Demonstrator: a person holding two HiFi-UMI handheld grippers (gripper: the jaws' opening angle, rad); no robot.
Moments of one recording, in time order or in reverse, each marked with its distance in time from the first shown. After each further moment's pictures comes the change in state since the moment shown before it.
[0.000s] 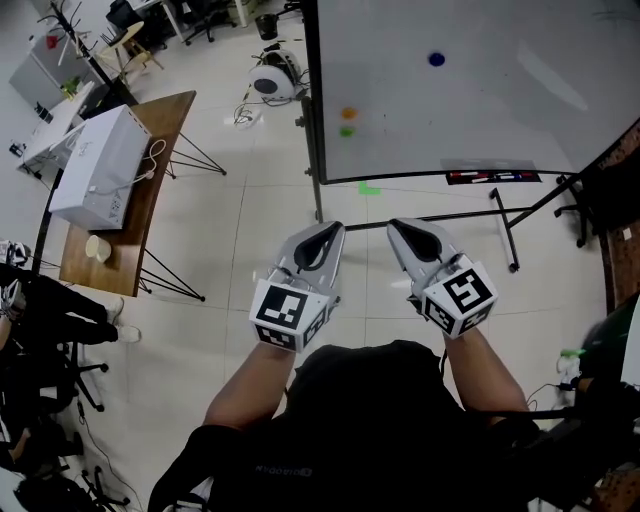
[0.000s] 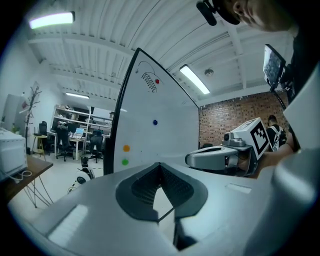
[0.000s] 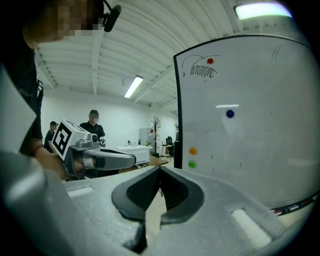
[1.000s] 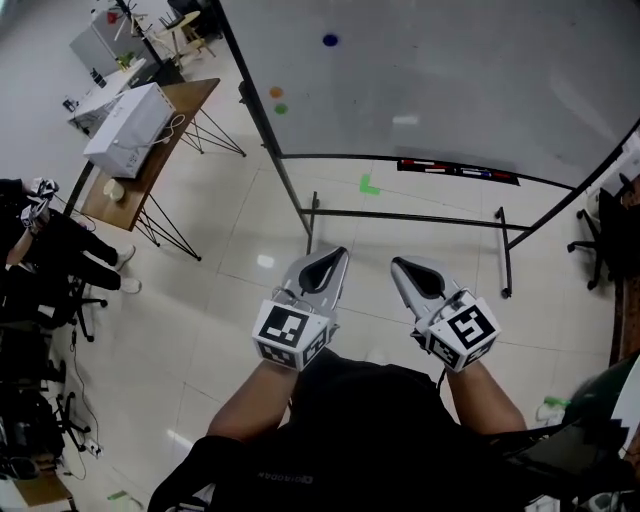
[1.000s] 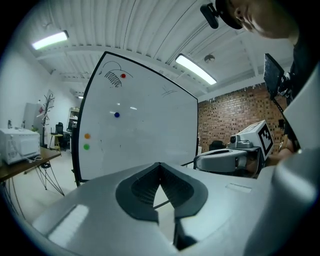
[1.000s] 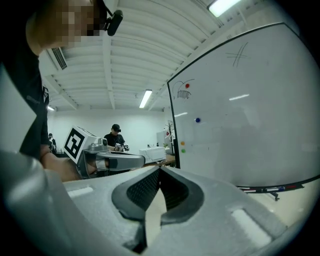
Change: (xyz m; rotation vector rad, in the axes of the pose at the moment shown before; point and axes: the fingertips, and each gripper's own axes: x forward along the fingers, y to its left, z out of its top) left arm 0.070 -0.285 -0.033 -0.029 0.037 0.197; right arm -0.279 -0.098 -0.055 0.074 -0.032 0.248
